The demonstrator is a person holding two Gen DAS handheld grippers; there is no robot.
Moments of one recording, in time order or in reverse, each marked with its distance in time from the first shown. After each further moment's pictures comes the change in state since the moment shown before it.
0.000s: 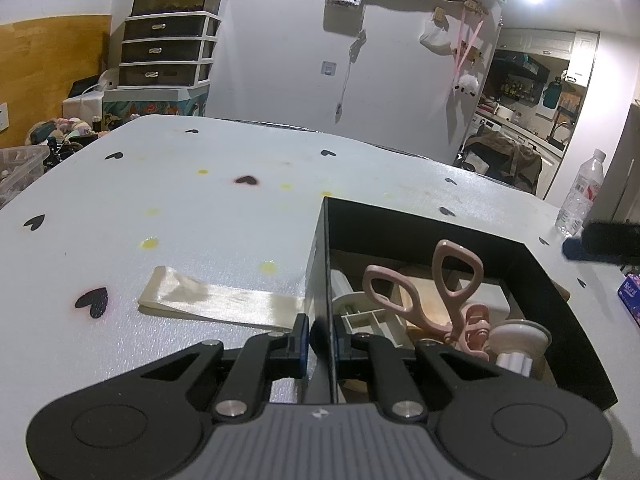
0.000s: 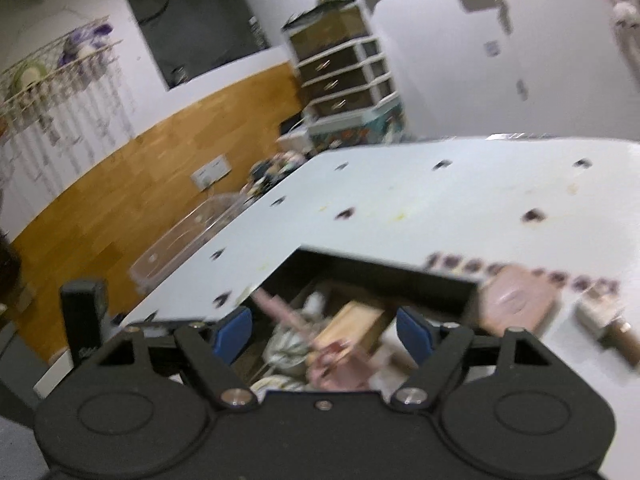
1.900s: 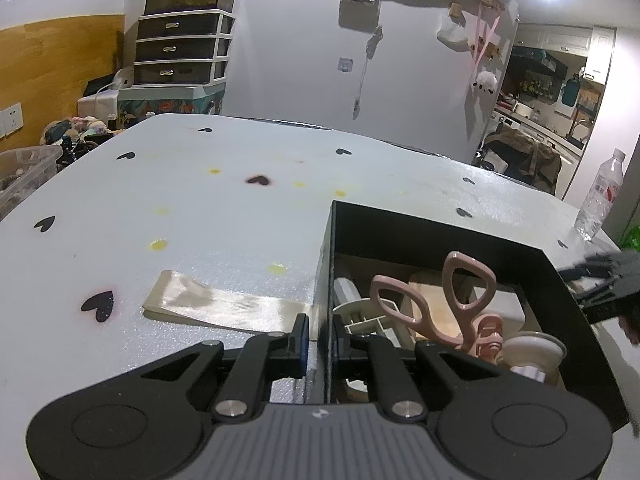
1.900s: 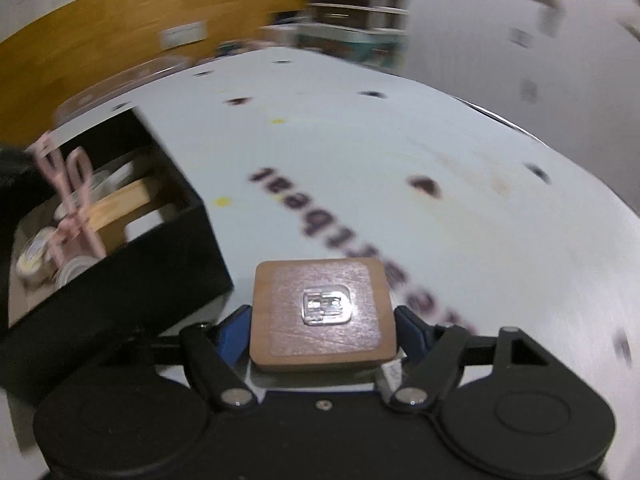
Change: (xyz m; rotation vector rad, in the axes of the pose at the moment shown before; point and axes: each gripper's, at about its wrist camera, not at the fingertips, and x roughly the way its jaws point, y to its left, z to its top) left arm 0.008 -0.011 0.004 -0.014 0.009 0.066; right arm 0.053 -0.113 -0.004 -0.333 0.288 -0.211
